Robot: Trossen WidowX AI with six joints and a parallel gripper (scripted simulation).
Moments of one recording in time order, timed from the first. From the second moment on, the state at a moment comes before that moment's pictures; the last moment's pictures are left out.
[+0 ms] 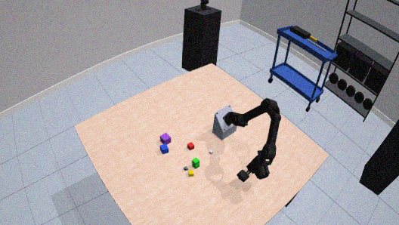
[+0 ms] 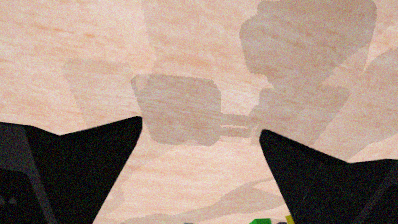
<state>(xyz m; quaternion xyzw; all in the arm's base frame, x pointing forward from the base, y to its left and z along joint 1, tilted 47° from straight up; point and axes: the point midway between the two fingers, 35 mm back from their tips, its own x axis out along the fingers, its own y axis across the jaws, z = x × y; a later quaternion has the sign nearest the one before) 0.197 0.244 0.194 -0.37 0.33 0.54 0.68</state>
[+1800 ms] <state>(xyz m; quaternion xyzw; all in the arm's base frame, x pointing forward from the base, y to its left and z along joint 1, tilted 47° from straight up) 0.277 -0.059 0.010 0.23 0.64 0.22 0.70</state>
